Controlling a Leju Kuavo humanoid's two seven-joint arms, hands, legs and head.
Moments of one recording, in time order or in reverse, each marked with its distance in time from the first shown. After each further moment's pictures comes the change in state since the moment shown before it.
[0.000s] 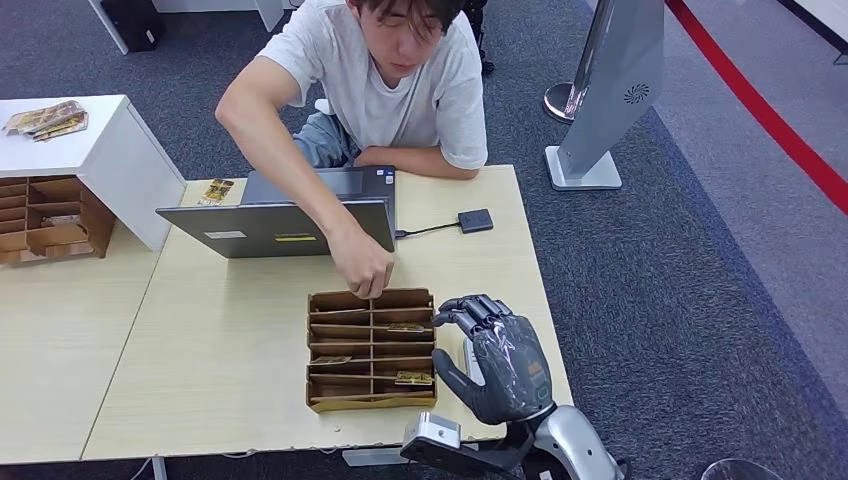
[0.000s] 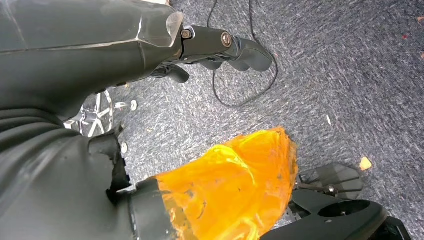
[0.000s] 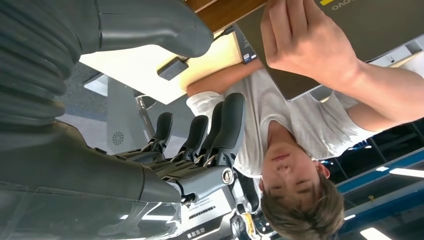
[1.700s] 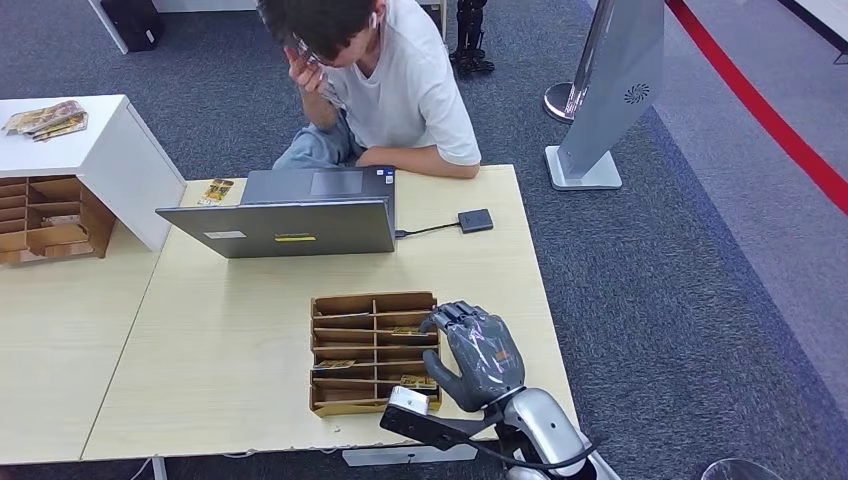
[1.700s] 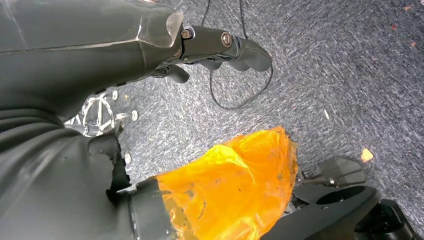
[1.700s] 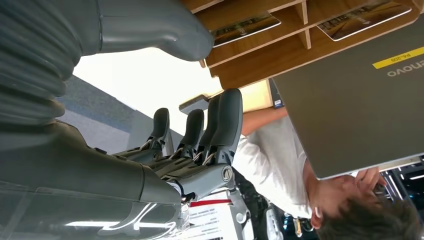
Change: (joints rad) left arm -0.022 -0.006 -0.002 0.000 -0.077 -0.041 0.035; right arm -0.083 0.050 0.022 0.200 0.028 0.107 0.066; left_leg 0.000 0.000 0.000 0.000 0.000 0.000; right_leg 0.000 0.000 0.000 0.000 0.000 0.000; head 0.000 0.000
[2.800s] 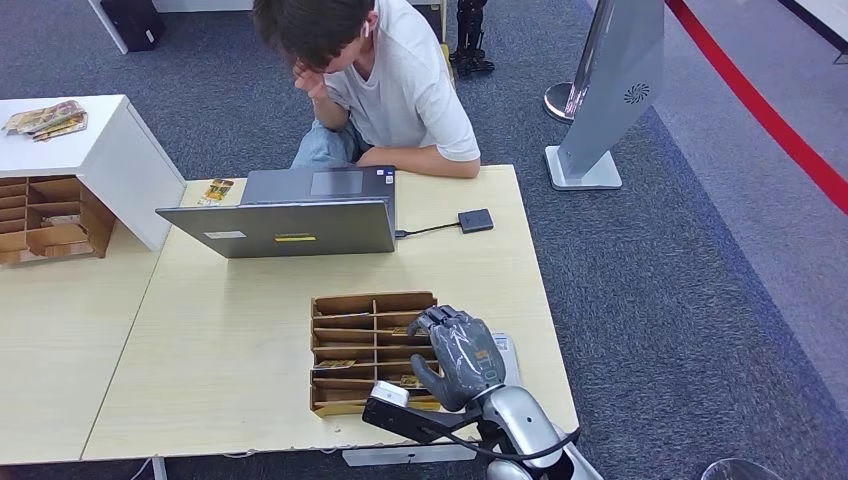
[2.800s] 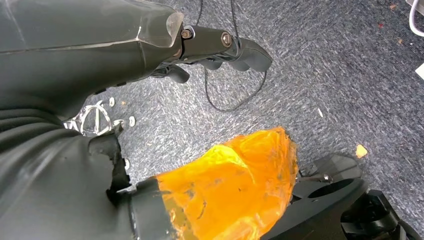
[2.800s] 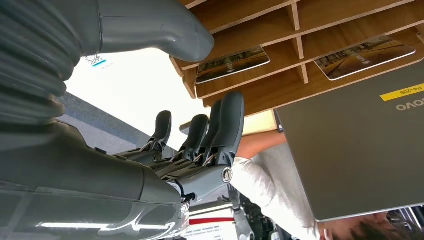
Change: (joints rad) left arm -0.014 -0.004 -0.008 -0.005 -0.031 -0.024 0.011; right arm -0.024 0.068 0.011 0.100 0.018 0.036 0.032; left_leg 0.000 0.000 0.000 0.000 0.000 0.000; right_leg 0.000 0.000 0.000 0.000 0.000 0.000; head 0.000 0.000
